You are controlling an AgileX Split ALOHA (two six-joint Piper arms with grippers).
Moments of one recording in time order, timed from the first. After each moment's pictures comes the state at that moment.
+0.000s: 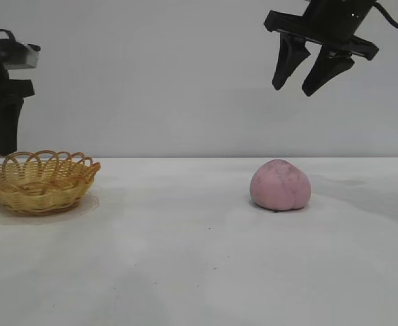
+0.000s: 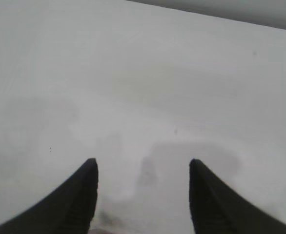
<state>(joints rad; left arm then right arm) -0.03 2.15 -1.56 -0.17 0.83 0.36 0.24 1.97 -1.50 0.49 0.61 -0.44</state>
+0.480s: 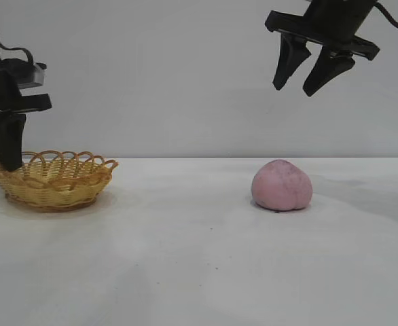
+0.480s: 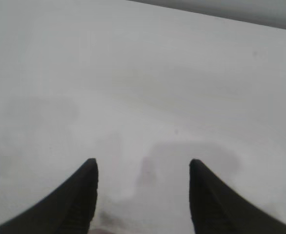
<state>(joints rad) -0.03 2.04 -1.37 -0.47 0.73 0.18 0.24 1.97 -1.50 0.50 0.61 -0.44</state>
